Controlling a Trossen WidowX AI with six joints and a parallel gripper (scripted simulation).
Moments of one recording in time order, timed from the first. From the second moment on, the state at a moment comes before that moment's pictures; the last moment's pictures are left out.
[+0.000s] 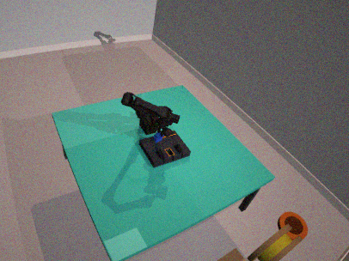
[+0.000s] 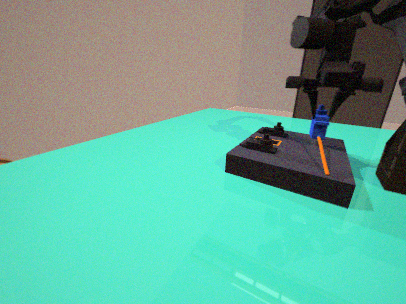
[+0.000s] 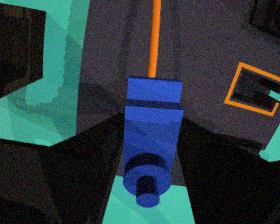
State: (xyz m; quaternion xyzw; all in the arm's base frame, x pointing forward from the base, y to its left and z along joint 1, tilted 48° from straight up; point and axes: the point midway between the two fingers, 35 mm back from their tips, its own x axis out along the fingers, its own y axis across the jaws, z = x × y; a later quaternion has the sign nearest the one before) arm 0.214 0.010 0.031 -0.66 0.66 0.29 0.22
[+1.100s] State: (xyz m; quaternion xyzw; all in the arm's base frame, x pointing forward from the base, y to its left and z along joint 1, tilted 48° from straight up) arm 0.236 0.026 0.017 -0.65 0.67 0.27 0.25
